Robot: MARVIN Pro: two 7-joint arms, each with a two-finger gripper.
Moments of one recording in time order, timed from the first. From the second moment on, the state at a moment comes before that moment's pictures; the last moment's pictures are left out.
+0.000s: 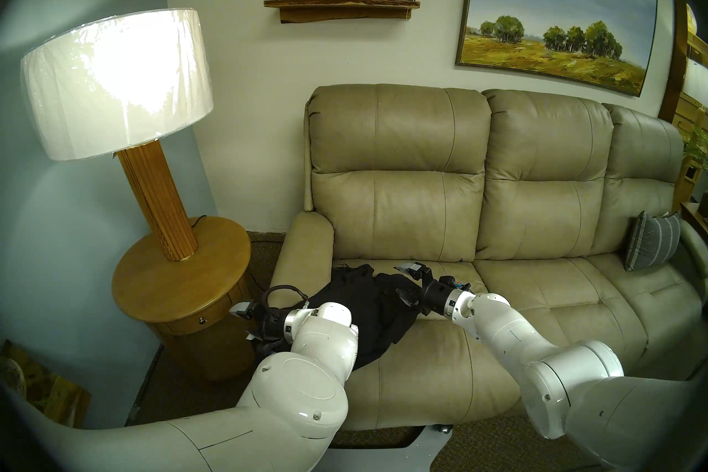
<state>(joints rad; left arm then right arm) 0.95 -2.00 -2.59 -0.41 -1.77 -0.76 -1.06 -0.97 -1.37 1.33 -0.34 1.29 0.73 0.62</state>
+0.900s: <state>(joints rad) 0.91 -2.01 -2.53 -0.11 -1.73 -0.68 -1.14 -1.05 -1.34 1.39 -0.23 1.30 0.72 0.61</state>
